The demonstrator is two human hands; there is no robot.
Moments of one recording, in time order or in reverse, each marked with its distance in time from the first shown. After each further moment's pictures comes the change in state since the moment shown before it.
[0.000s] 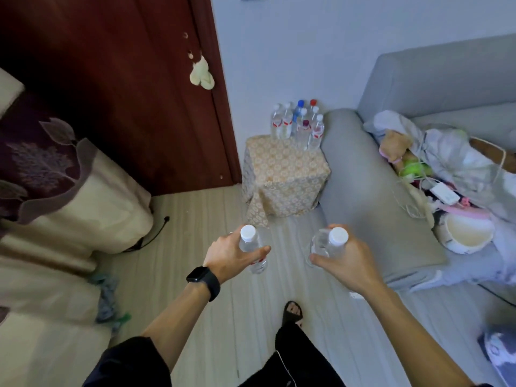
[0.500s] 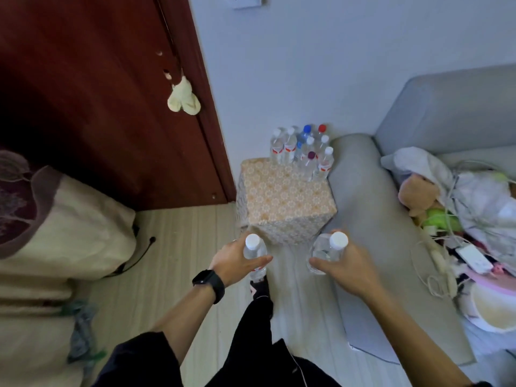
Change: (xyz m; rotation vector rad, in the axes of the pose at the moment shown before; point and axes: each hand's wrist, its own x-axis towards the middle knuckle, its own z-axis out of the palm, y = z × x) left_hand 0.271 0.037 -0.009 -0.125 -0.143 -0.095; right_hand 0.290 -0.010 -0.037 -0.052 -0.117 0.019
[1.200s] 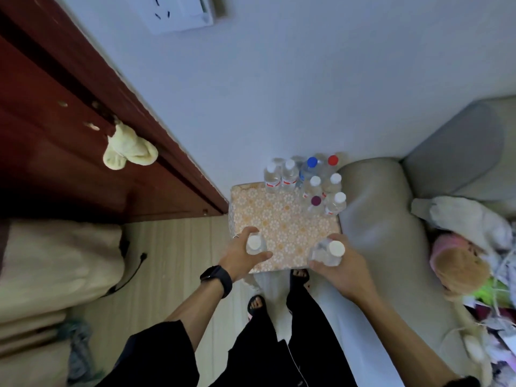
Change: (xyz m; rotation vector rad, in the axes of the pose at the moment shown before) left_hand 0.314 0.061 -0.033 -0.193 -0.075 -0.213; right_hand 0.320 0.017 -0.028 0.084 -0.135 0.071
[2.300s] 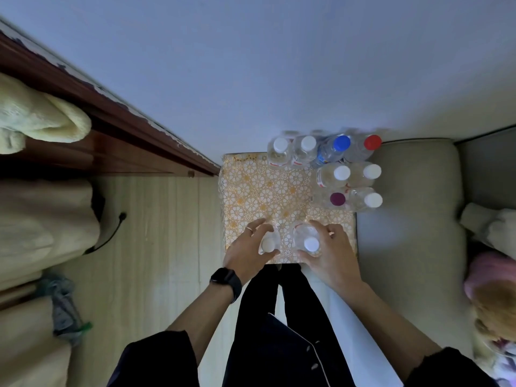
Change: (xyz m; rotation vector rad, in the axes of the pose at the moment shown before) left_hand 0.119 -0.051 0.058 0.223 -0.046 0.048; right_hand 0.137 0.051 0.081 -0.441 -0.147 -0.023
